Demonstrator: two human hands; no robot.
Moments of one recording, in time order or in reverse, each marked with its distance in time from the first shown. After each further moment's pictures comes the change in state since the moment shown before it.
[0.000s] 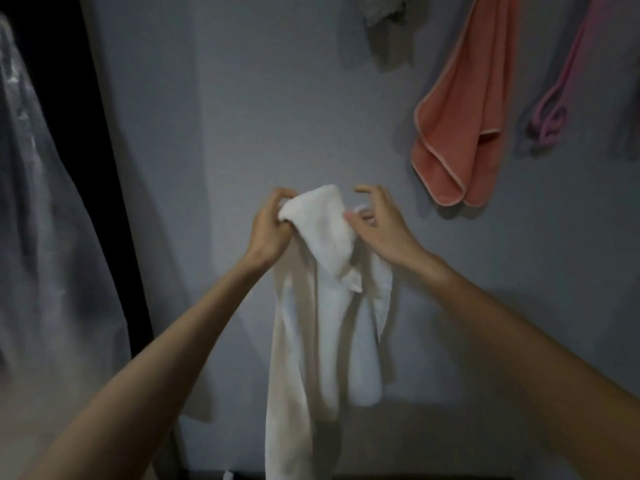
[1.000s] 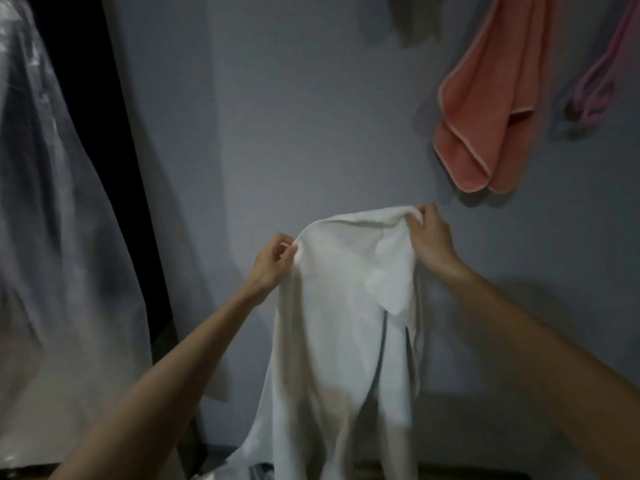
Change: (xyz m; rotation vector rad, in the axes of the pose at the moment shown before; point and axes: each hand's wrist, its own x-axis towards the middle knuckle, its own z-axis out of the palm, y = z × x) left_hand -0.050 -0.078 0.006 0.022 -0.116 -0.373; right_hand -0.013 0.064 -0.005 -0.072 0.168 0.366
